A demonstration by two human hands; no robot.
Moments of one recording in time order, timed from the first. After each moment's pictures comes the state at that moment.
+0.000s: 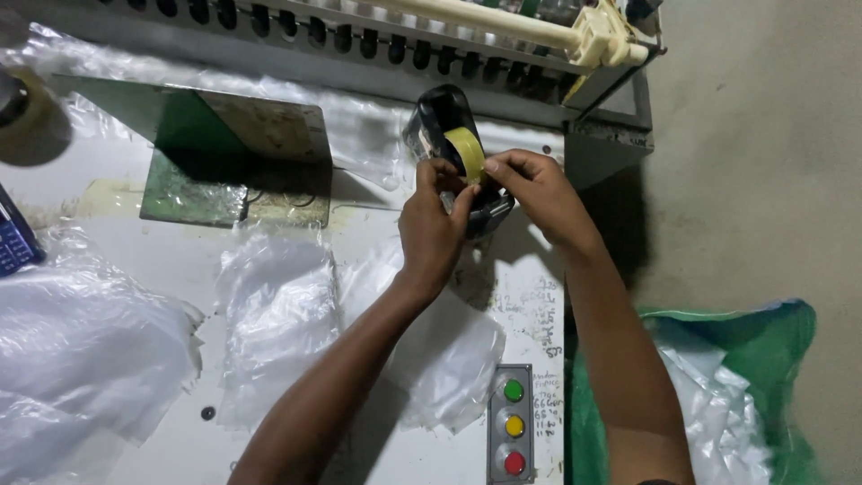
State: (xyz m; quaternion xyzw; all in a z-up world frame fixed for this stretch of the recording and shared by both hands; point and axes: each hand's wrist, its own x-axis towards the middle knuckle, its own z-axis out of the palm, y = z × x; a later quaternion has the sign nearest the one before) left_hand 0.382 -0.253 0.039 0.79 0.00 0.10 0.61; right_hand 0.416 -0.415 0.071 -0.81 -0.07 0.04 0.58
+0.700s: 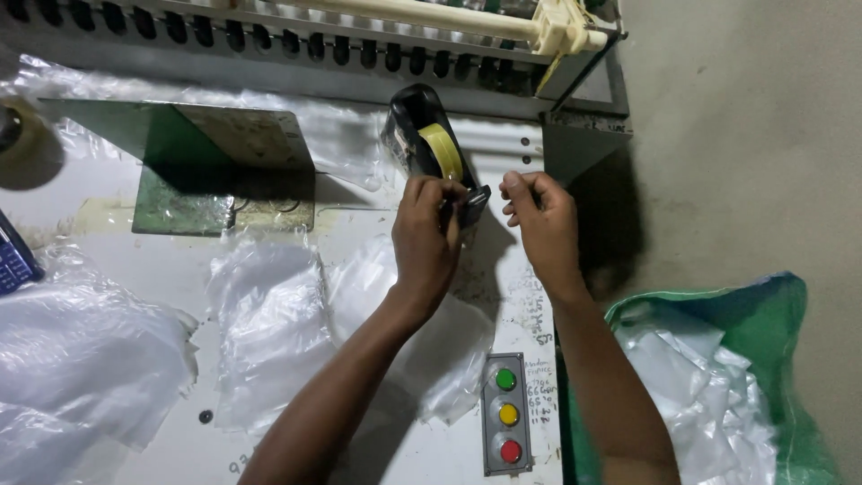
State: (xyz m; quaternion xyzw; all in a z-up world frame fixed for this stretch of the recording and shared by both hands) left_hand 0.359 -0.268 0.038 0.81 -0.10 0.19 0.54; right_hand 0.357 -0.432 0.058 -0.80 0.03 -0.12 0.58
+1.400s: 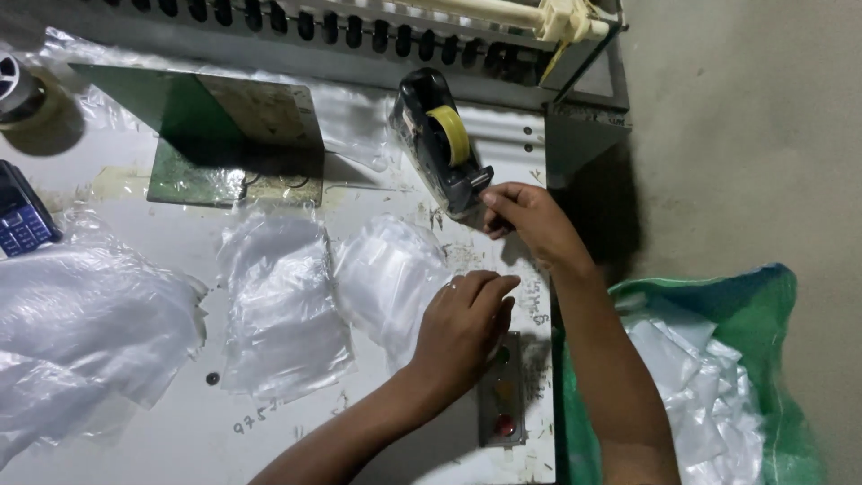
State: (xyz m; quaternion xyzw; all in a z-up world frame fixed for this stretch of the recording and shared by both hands) left_hand 0.225 -0.266 0.058 0.83 -0.26 0.21 0.45; right_hand 0.351 -0.445 0.034 -0.73 0.03 0.11 0.68
